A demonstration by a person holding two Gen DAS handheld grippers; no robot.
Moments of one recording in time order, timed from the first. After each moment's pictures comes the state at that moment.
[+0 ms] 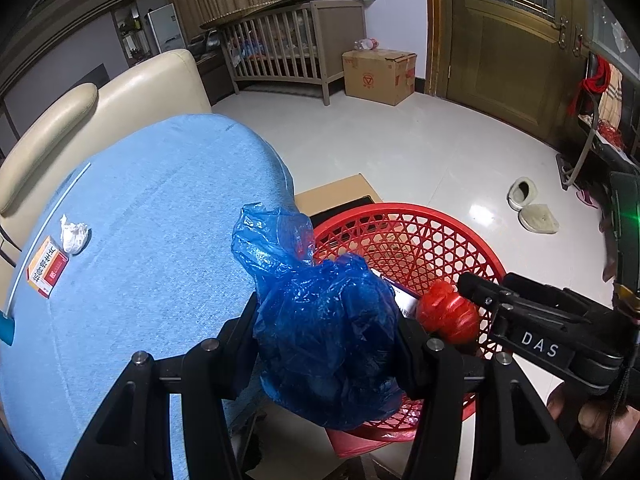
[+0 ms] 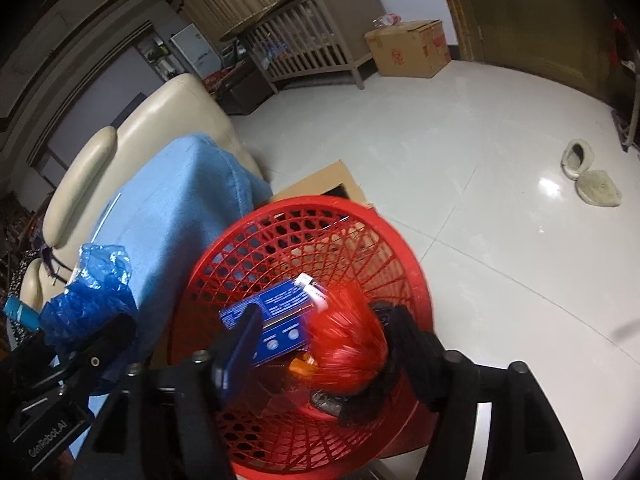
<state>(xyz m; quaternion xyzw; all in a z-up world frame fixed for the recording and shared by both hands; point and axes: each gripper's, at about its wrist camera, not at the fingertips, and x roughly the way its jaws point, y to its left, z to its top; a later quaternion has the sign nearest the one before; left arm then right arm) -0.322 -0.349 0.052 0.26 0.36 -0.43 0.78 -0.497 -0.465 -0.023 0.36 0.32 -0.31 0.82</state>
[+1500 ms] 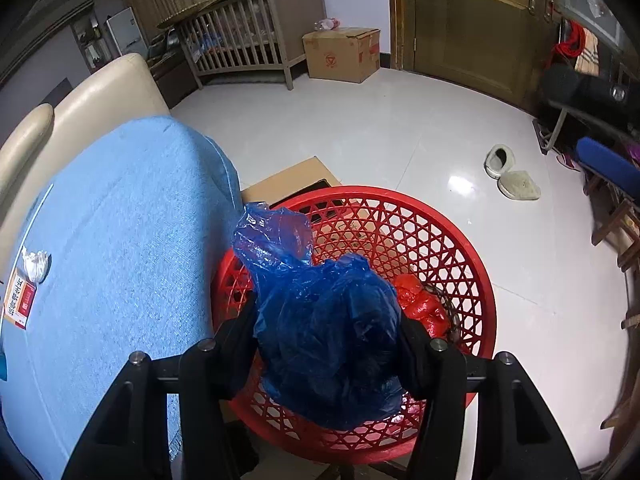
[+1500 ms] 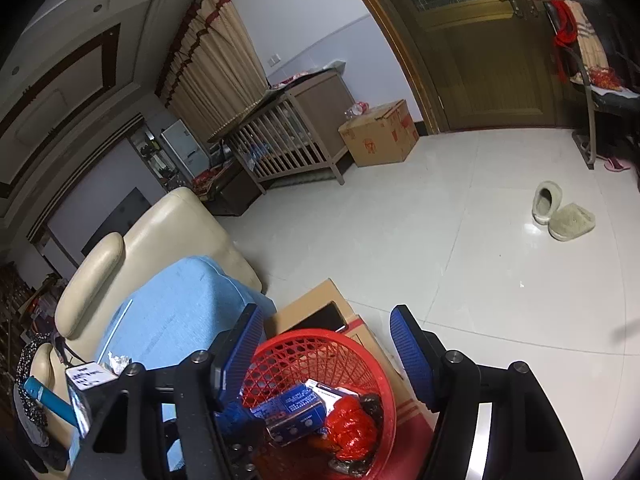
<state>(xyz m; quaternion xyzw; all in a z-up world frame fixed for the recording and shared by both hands) -0.349 -0.388 0.031 0.31 0.37 -0.47 0.74 -0.555 -0.471 0.073 0.35 0.15 -0.39 0.84</state>
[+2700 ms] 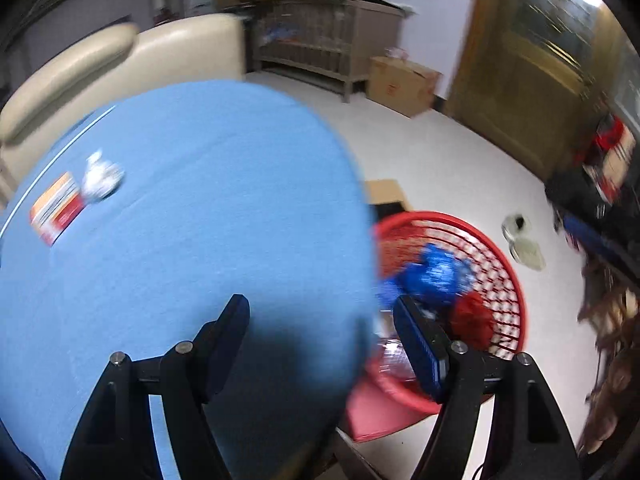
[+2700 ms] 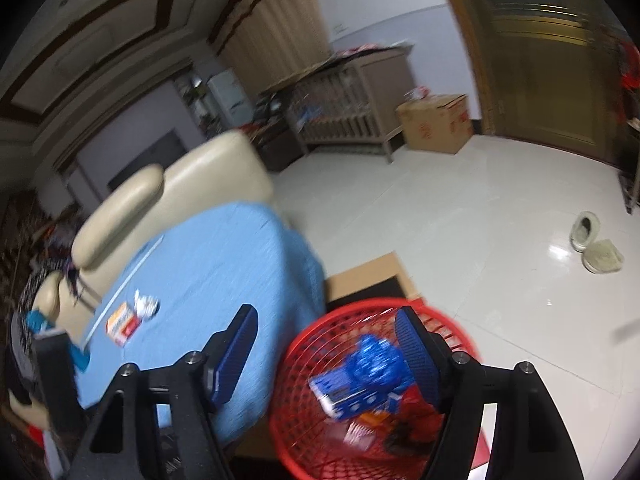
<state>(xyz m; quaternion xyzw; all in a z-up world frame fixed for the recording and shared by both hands) -0.242 -0.272 0.059 0.17 0.42 -0.42 0.79 -0.455 -0.411 0.088 0.29 0.23 -0.31 0.88</state>
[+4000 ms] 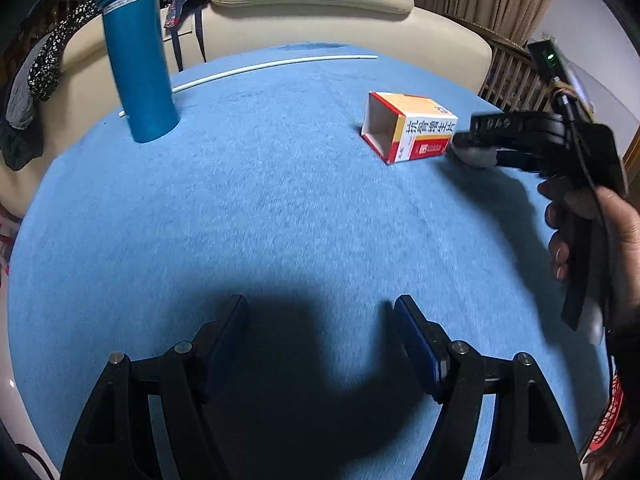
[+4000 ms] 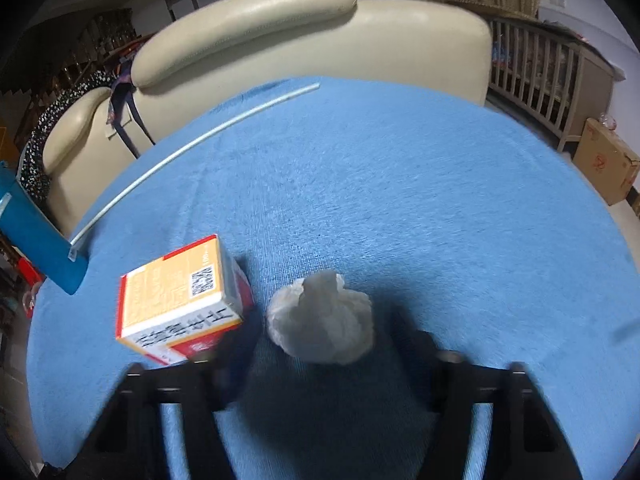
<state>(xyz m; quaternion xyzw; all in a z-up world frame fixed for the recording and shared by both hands) -0.060 -0.042 0.012 0.03 0.46 -0.17 0.87 -0.006 -0.268 0.009 0.14 0.43 -0.09 0.89</state>
